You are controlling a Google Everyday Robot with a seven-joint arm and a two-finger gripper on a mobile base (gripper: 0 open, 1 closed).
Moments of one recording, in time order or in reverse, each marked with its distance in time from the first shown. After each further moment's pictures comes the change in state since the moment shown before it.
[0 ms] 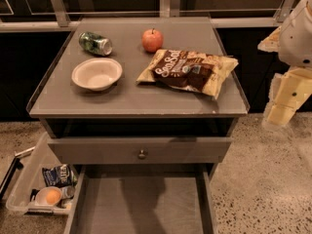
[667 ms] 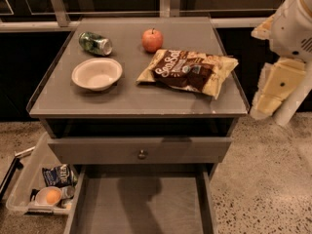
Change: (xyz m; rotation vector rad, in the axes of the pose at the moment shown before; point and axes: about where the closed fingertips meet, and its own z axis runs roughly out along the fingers) arm -0.020 -0.018 -0.003 0.076 -0.041 -0.023
